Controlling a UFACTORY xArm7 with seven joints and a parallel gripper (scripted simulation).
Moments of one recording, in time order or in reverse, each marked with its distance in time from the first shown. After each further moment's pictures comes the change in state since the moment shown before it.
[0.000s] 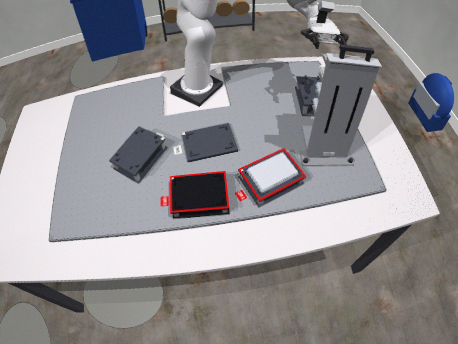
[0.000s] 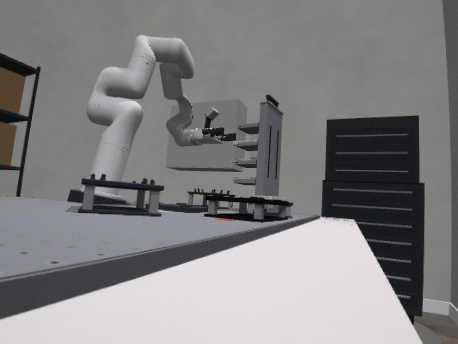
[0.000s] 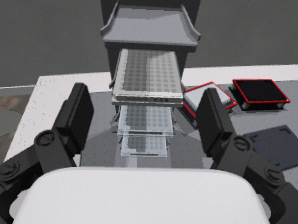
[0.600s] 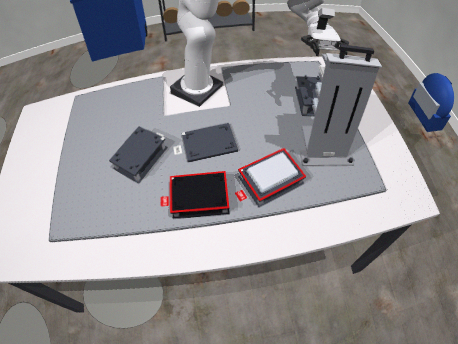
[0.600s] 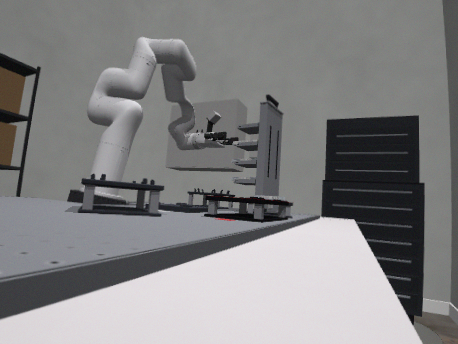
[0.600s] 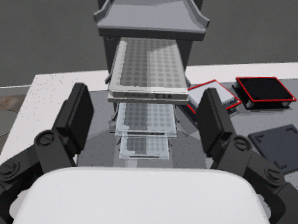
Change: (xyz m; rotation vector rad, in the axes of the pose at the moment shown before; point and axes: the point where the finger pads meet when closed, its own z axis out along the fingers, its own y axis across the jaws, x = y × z) arm -0.019 0.000 0.014 -0.002 0.000 0.002
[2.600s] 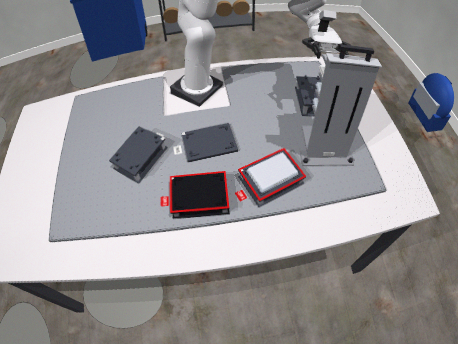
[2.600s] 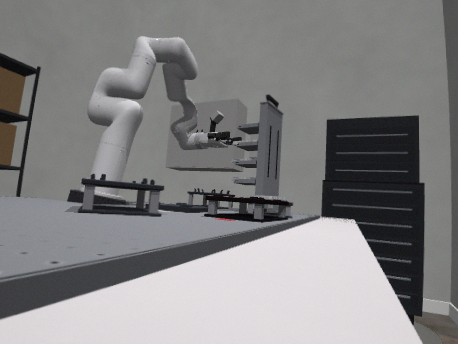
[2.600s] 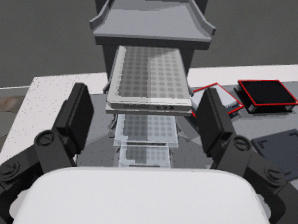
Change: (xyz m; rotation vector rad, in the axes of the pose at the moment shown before) arm 0.000 -0.001 0.016 0.002 0.000 0.000
